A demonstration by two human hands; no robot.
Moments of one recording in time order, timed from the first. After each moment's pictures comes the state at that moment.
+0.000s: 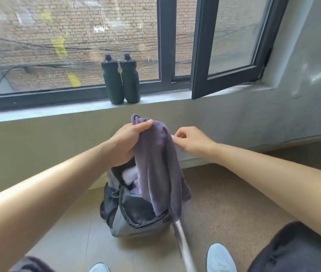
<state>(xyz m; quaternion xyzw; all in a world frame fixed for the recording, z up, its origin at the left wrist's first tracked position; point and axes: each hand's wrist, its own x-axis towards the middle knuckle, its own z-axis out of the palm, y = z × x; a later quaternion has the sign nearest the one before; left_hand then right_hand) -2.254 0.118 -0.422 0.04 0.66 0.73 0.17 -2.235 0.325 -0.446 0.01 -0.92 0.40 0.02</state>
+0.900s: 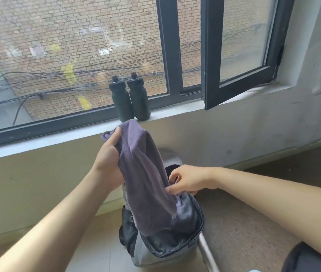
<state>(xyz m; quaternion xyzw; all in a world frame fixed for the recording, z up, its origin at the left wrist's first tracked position) -2.284 0.065 -0.411 -0.05 0.52 0.85 0.10 -2.263 0.281 -0.476 0.09 -0.91 0.34 -0.24</state>
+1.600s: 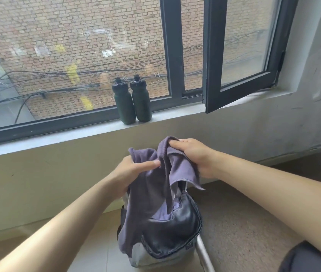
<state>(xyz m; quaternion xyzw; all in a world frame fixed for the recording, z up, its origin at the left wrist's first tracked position) -2.276 0.066 -0.441 0.12 0.76 0.61 0.18 -2.266 0.275 -0.432 -0.01 -0.64 0.76 -0.11</state>
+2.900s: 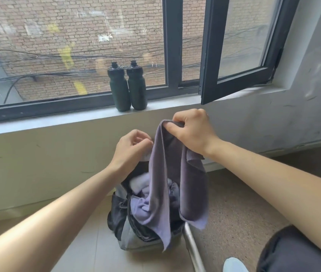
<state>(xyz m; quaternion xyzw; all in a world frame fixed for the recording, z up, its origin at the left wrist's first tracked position) -2.278 0.095 -0.451 0.11 0.79 0.60 -0.04 -2.260 0.292 -0.410 0.15 -0.88 0.30 0.33</state>
